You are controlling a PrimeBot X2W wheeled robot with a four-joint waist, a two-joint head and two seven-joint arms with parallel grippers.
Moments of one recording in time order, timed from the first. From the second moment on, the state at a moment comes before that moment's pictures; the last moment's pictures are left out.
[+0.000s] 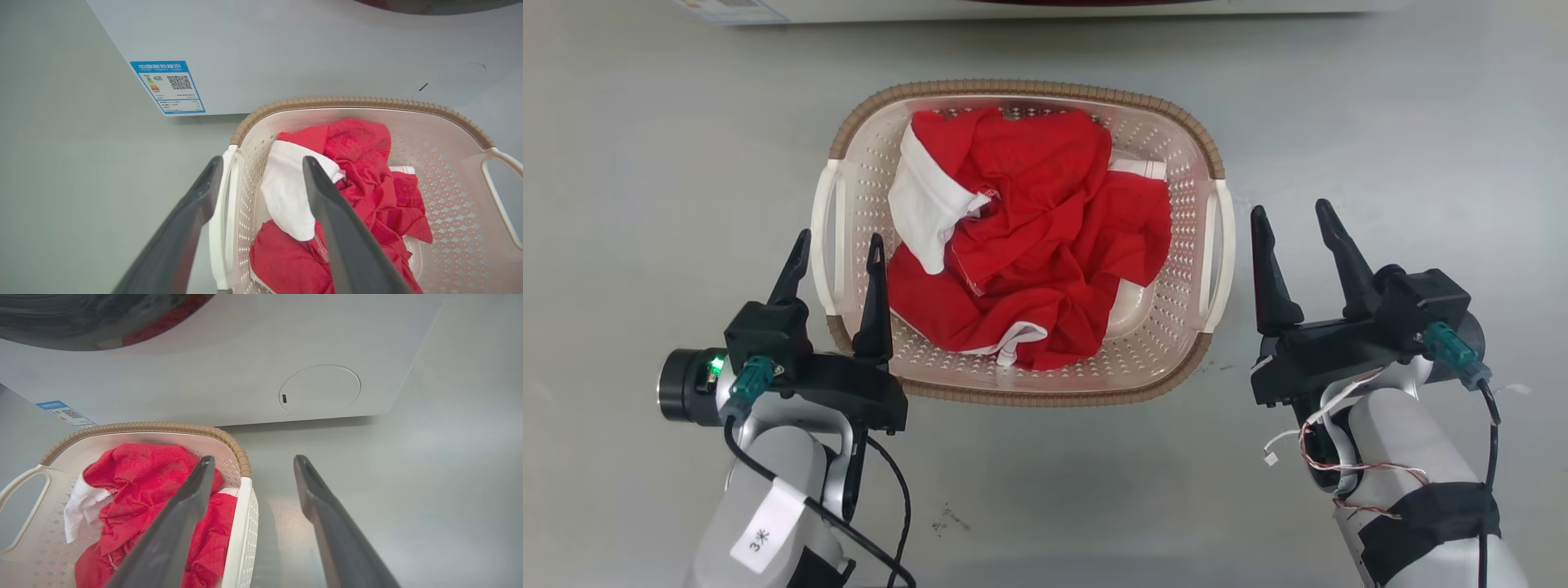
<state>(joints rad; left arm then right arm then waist) -0.58 0.05 -0.18 0.52 -0.23 0.05 -0.25 -0.64 -0.06 0.24 0.50 0.25 0.01 -0.26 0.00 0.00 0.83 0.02</state>
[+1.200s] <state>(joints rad) -0.80 0.04 -0.17 0.85 -0.22 0.05 -0.25 -0.75 -0.06 0.39 0.68 0.38 -0.04 -0.26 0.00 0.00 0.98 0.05</state>
